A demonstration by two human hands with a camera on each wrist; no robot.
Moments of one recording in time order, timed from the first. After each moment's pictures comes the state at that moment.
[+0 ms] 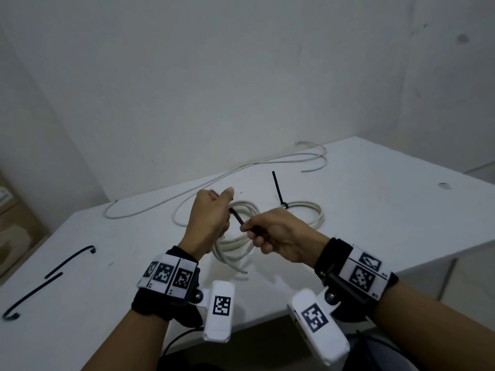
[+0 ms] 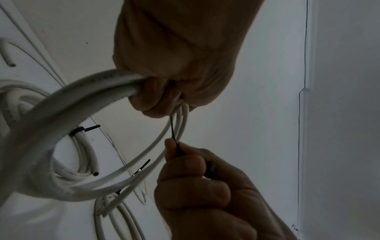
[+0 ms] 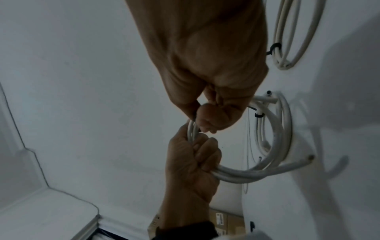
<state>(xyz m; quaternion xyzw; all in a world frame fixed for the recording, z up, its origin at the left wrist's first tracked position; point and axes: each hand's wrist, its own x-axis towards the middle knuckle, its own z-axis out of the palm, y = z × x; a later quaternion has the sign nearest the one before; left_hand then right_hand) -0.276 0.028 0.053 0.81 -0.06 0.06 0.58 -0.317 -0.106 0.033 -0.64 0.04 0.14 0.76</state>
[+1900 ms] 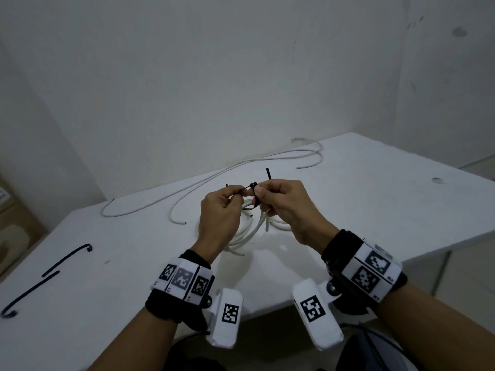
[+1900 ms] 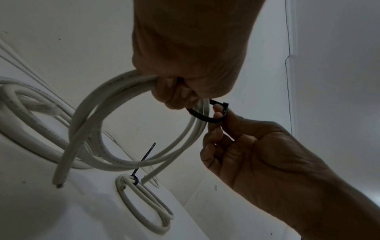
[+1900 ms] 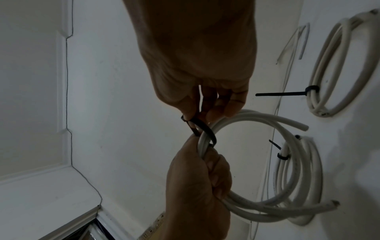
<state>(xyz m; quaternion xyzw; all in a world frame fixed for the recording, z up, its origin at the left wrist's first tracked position) -0.282 0.000 0.032 0.78 -0.14 0.17 0.58 -0.320 -0.138 0.042 -0.66 -0.10 -0.12 0.73</state>
